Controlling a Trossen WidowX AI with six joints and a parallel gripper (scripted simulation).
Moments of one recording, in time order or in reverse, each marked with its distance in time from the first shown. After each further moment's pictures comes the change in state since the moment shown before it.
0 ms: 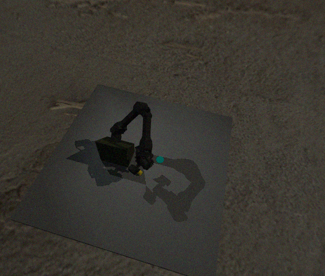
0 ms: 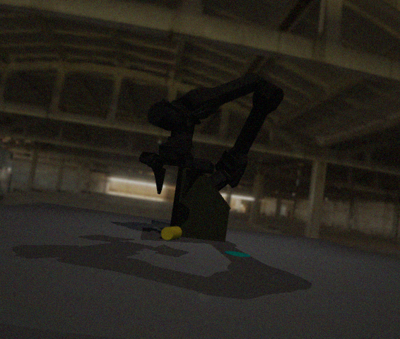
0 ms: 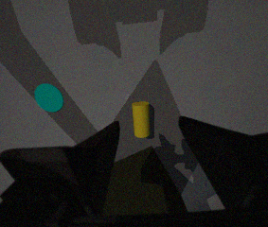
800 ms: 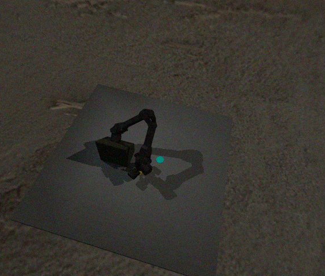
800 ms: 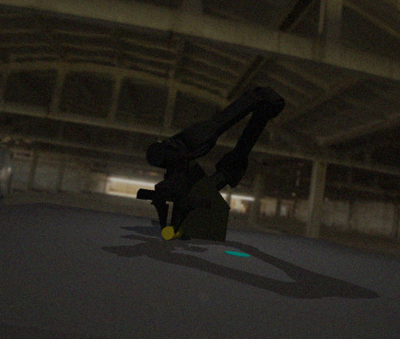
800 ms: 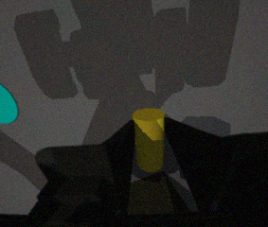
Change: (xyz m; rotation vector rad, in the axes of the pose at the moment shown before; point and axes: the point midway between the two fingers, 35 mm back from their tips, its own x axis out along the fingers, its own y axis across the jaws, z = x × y) arm 0.091 0.006 -0.018 0.012 0.053 0.021
